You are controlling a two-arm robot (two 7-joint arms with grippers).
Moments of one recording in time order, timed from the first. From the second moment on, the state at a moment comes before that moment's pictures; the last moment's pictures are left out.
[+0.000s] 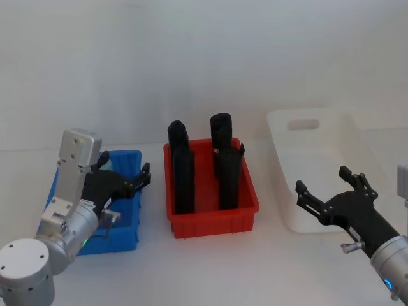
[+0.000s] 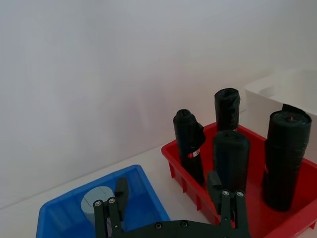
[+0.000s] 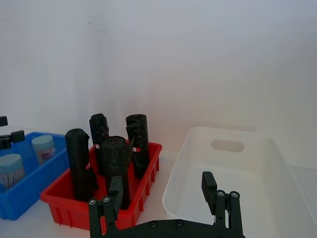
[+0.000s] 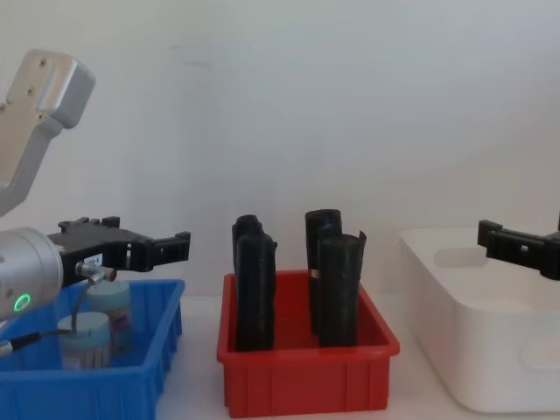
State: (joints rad) left arm -0.35 0.39 0.35 -1.41 -0.33 0.09 -0.06; right arm -0.01 0.34 -0.23 -1.77 0.29 0.03 0.07
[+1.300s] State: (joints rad) left arm -0.43 0.37 0.29 -1.21 -0.37 0.27 -0.03; right arm -0.01 0.34 -0.23 -1.77 0.29 0.03 0.07
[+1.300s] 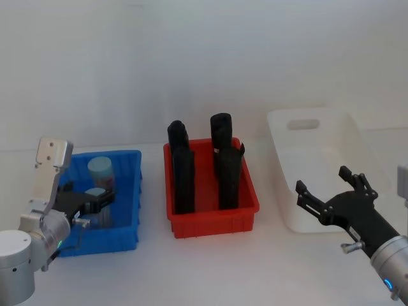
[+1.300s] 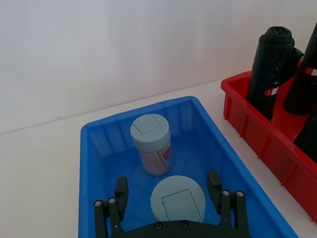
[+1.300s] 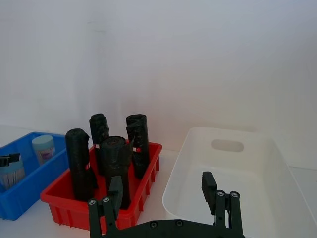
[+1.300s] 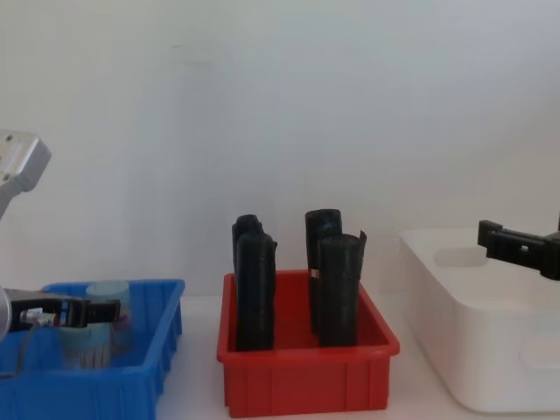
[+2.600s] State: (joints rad) left arm -0.44 0.36 0.28 -1.18 -0.38 0.28 -0.10; right arm -0.01 0.34 -0.23 -1.77 0.29 0.03 0.07
